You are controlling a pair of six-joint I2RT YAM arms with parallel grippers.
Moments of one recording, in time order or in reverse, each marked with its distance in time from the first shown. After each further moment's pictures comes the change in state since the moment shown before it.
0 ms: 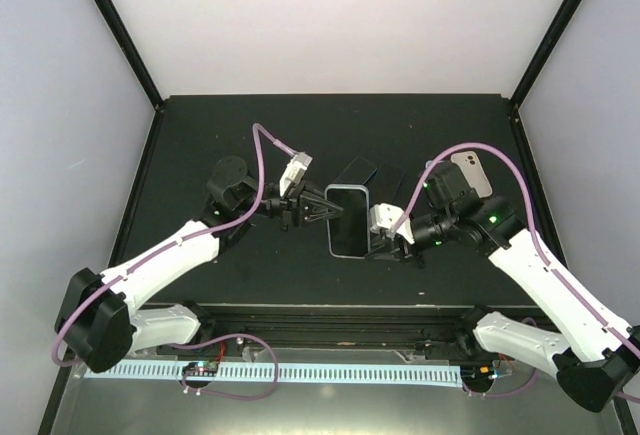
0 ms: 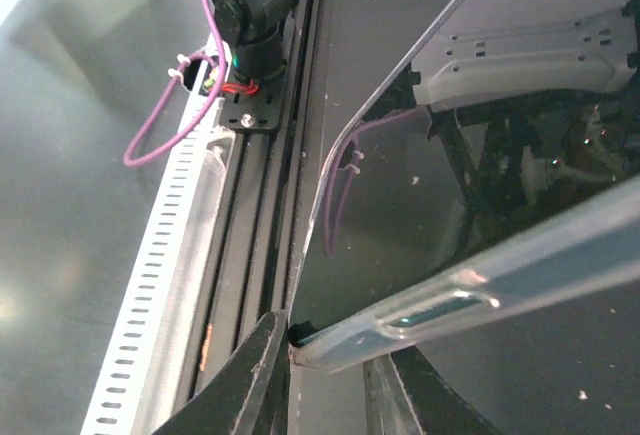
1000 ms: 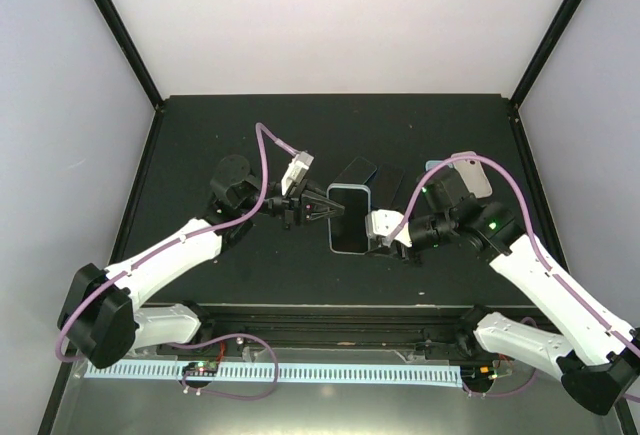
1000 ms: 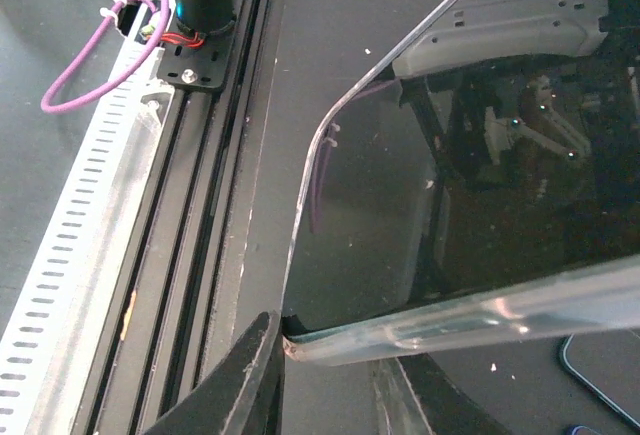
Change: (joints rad) left arm 0.000 0.030 0.001 0.028 0.014 0.016; right arm 0.047 -0.034 -0.038 0.074 0.174 -0.082
